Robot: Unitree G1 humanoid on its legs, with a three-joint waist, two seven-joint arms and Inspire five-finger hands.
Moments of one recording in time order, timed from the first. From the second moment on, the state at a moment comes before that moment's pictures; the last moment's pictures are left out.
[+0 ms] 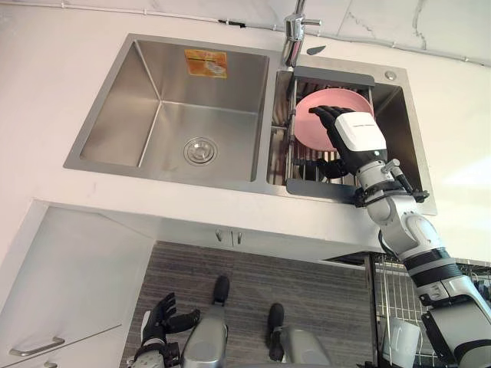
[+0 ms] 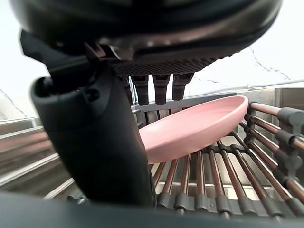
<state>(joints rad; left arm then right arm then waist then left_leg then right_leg) 0.15 0.15 0.09 0.87 -0.18 -0.19 0.09 -0.54 -0.62 0.21 0.31 -0.75 -0.08 -0.18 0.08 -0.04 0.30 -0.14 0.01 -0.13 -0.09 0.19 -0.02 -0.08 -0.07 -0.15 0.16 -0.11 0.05</state>
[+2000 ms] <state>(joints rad) 0.19 0.16 0.17 0.76 -0.17 -0.19 0.08 -0.15 -0.61 -0.12 -0.24 -0.72 -0.17 -0.22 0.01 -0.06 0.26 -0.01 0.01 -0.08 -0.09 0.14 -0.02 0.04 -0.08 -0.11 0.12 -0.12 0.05</state>
